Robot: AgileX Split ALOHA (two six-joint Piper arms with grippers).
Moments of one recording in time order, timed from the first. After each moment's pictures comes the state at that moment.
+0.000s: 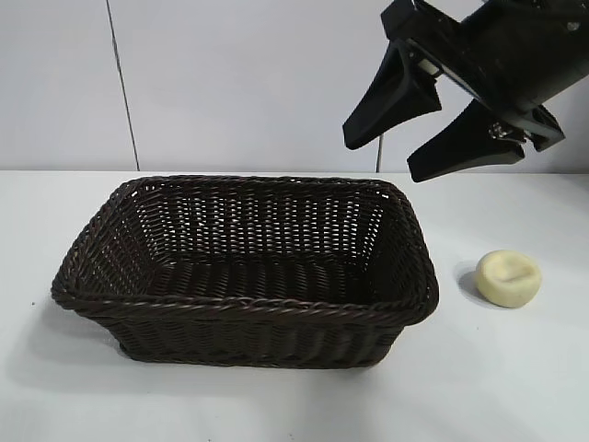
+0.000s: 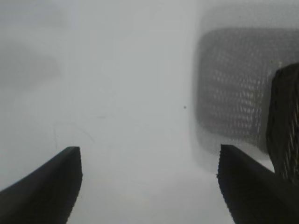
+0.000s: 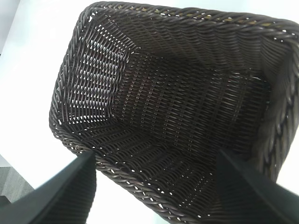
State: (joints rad) left arm -0.03 1.60 -1.41 0.01 1.23 0.05; right arm 0.29 1.45 -0.94 0.81 0.64 -0.50
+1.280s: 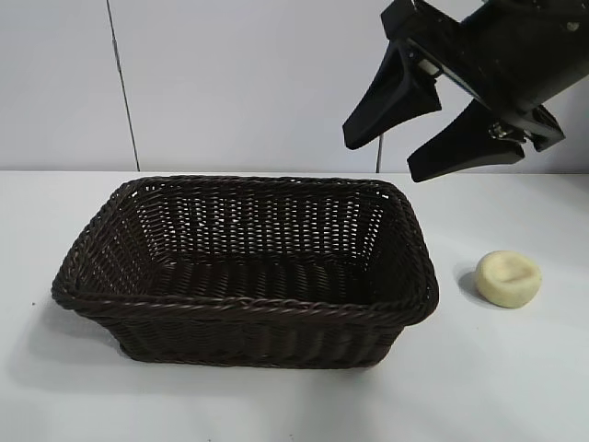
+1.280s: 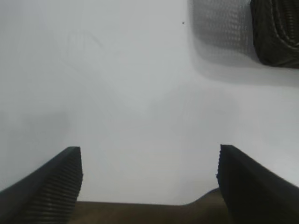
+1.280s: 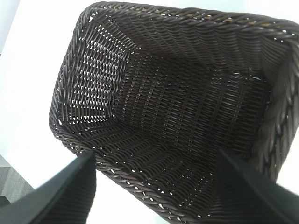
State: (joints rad) left arm -0.03 0.22 -0.49 0.01 1.11 0.01; right arm 0.29 1.45 -0.94 0.81 0.64 -0.50
